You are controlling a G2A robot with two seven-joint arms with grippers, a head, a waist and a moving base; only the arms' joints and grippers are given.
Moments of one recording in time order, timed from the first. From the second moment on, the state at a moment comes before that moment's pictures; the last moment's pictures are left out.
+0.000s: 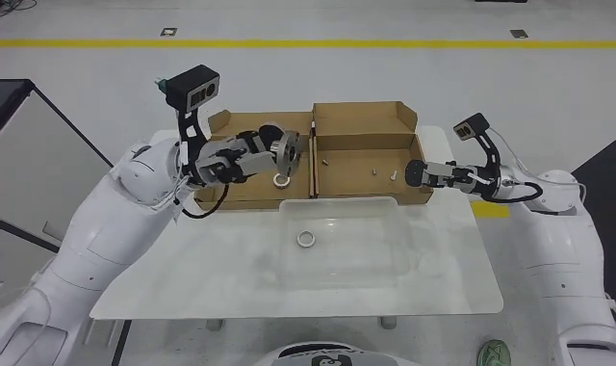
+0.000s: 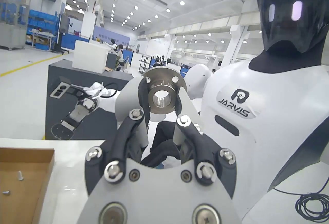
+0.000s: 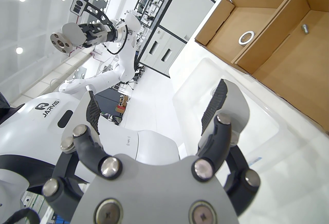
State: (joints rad) left arm 0.96 -0.88 -0.96 -1.74 -0.66 -1.01 -0.72; right arm -1.25 -1.01 1.53 -1.37 0.51 -0.39 1.43
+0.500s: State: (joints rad) left arm 1.03 -0.95 -1.03 -1.79 -1.07 -1.01 -0.80; right arm -1.25 -1.01 1.53 -1.37 0.51 -0.39 1.43
